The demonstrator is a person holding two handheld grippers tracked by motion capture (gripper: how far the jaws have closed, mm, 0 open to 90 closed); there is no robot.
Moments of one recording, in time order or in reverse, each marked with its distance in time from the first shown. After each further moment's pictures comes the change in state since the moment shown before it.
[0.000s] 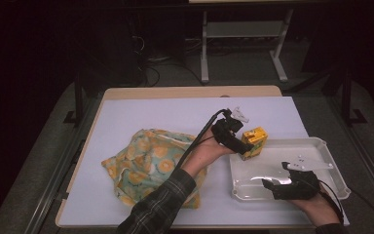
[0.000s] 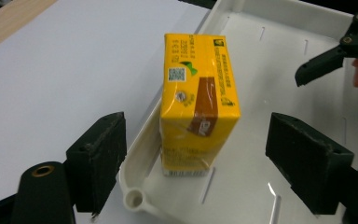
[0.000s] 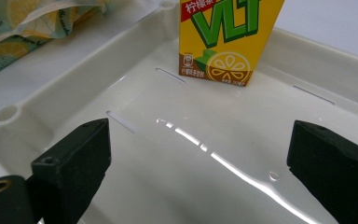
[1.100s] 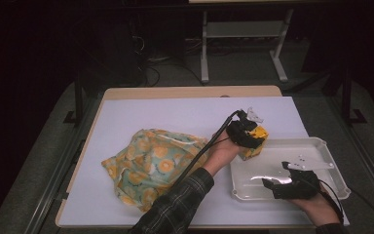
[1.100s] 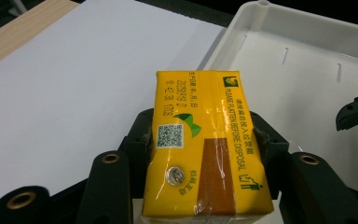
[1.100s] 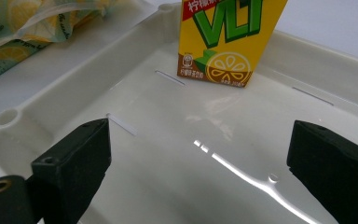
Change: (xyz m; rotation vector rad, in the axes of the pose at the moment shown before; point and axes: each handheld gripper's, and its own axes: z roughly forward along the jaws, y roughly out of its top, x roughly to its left) left arm -0.007 0.015 0.051 -0.040 0.066 -0.005; right arm -0.001 0.000 0.000 -0.010 0.004 0.004
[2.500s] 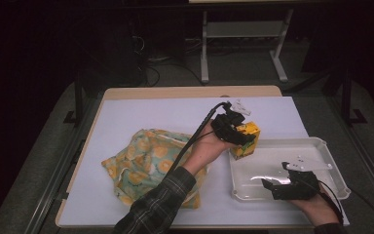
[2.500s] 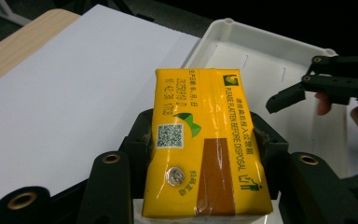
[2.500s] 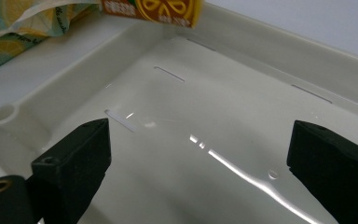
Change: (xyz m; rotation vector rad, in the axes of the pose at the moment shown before) left arm 0.001 0.011 -0.066 0.000 -0.067 -0.015; right arm 0.003 0.000 0.000 0.017 -0.014 -0.006
